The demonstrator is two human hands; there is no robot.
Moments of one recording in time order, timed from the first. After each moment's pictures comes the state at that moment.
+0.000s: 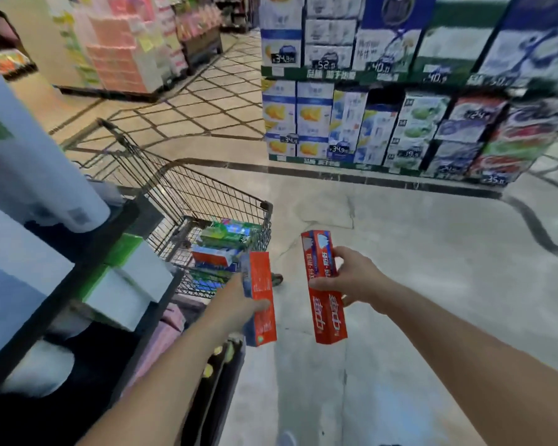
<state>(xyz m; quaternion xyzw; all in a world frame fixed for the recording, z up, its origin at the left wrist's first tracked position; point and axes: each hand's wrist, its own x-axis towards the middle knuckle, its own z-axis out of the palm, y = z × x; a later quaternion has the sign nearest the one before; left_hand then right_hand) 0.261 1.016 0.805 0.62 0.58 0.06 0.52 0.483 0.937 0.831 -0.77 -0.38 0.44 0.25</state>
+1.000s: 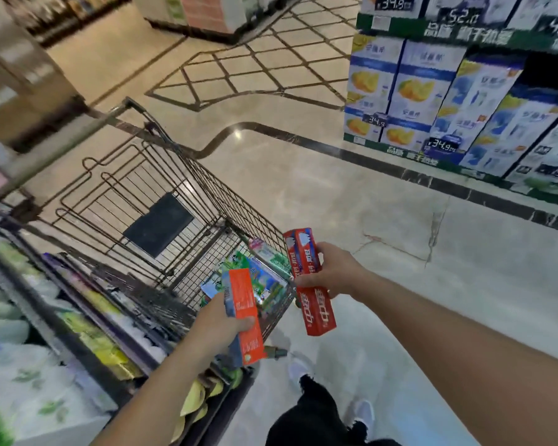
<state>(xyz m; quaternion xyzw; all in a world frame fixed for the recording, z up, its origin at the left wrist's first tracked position) 0.374 1.272 0.761 0.42 0.74 0.06 0.52 0.617 1.321 0.758 -0.66 -0.52 0.53 0.13</state>
